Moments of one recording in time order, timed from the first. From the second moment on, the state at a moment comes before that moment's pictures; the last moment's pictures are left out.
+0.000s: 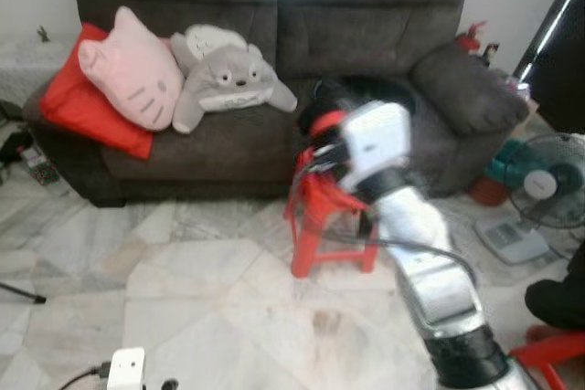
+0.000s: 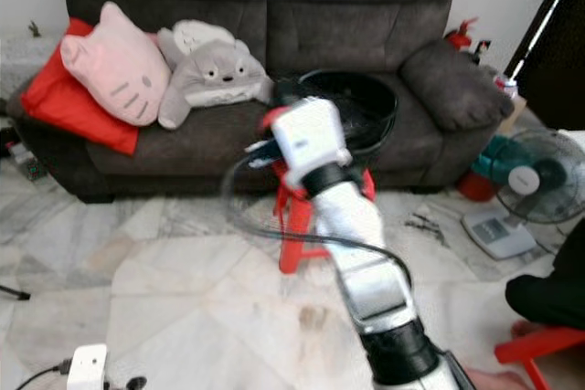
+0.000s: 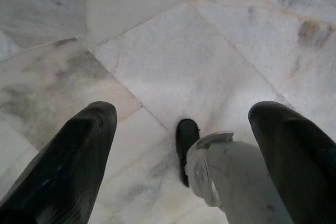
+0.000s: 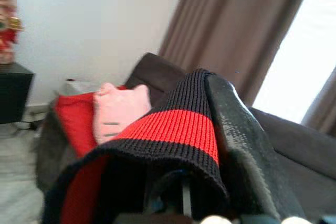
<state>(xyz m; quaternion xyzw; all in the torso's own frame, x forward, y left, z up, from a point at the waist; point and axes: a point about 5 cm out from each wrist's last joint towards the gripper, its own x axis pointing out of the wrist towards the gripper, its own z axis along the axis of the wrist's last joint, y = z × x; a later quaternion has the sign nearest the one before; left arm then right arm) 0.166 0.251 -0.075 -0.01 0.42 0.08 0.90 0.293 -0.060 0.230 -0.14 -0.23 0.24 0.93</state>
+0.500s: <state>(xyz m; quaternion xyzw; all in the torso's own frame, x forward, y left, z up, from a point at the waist) 0.169 0.250 -0.074 0.00 0.42 0.07 0.91 0.264 -0.044 0.162 -0.19 -0.08 0.44 0.87</state>
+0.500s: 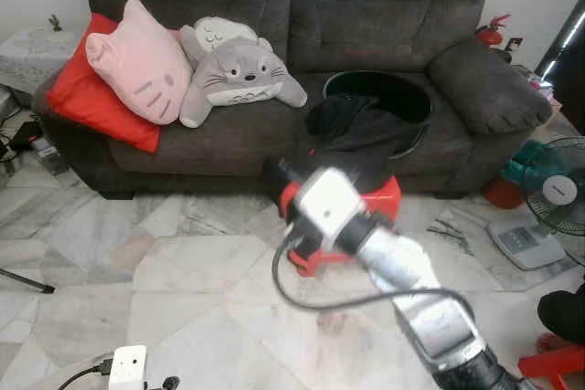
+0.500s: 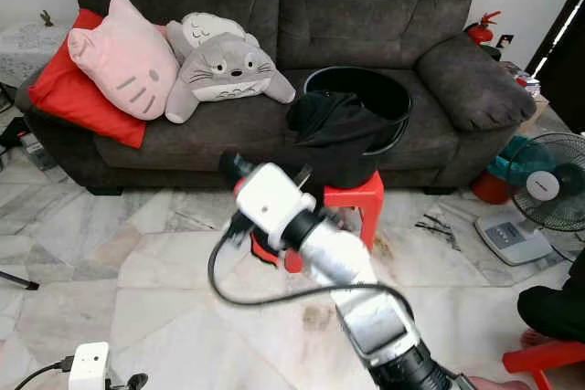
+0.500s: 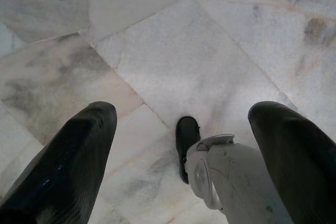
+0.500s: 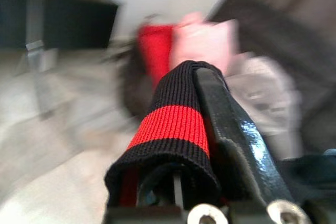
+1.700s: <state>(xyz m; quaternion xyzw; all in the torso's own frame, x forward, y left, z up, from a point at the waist) 0.171 0.251 -0.073 0.02 0.42 0.07 0.90 0.284 -0.199 0.109 -0.09 0.05 -0.11 0.99</state>
